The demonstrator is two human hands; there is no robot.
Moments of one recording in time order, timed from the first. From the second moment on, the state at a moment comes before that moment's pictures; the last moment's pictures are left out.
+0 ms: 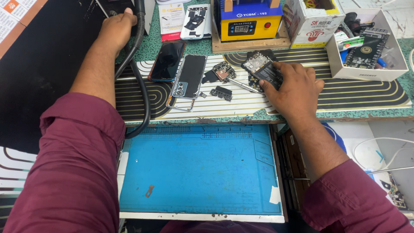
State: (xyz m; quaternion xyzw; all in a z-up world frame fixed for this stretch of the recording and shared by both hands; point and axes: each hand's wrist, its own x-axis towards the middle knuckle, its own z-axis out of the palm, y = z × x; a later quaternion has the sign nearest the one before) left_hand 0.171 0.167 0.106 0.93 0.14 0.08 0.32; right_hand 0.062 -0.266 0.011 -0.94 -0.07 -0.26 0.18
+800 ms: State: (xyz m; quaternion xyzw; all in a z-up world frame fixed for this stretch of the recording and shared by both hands) left_hand 0.187 0.189 0.078 0.95 0.08 0.16 0.27; right_hand 0.065 -0.268 0.010 -0.94 -0.07 -0.25 0.20
